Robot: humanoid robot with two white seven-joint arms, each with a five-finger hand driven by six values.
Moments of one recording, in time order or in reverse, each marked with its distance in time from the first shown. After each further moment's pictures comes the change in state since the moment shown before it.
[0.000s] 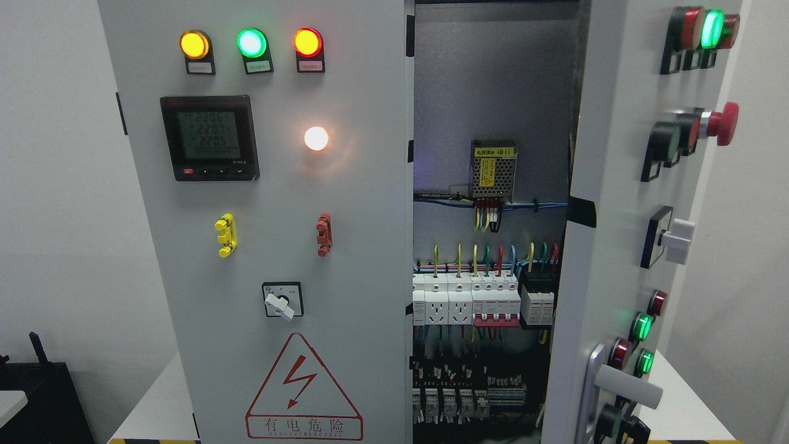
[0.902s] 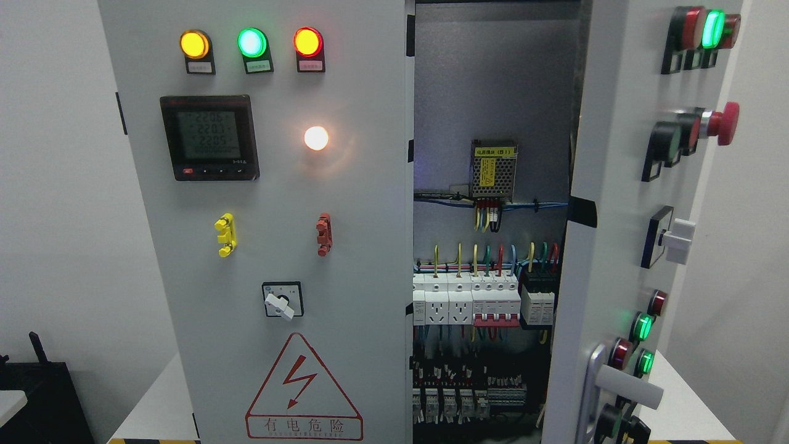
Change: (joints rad) left arm 0.033 0.566 0.376 -0.444 0.799 0.061 -0.163; right arm 0.000 0.000 0.000 0.000 0.000 0.000 0.000
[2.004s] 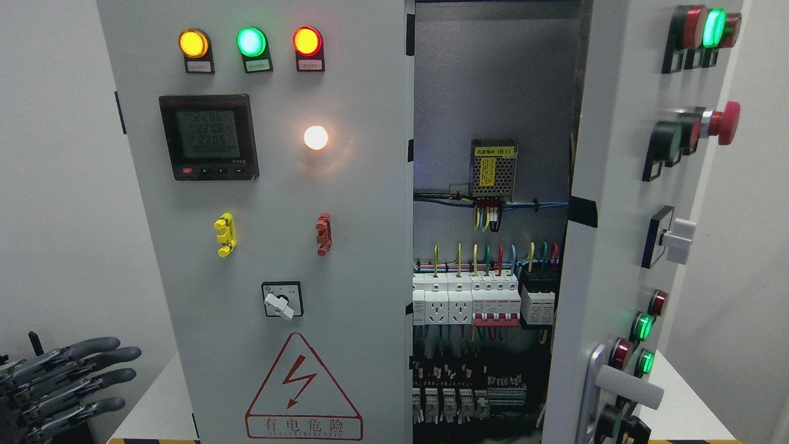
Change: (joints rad) left arm -0.228 0.479 0.106 -0.119 0.372 0.358 -0.379; right arm 0.000 0.000 0.000 0.000 0.000 0.000 0.000
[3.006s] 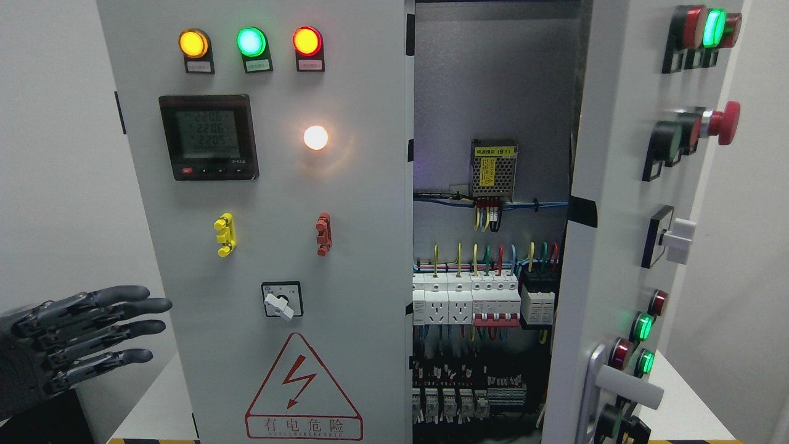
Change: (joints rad) left arm -0.561 0.050 -0.382 -0.011 0.004 0.143 0.000; right arm 0.000 0.000 0.000 0.000 0.000 0.000 0.000
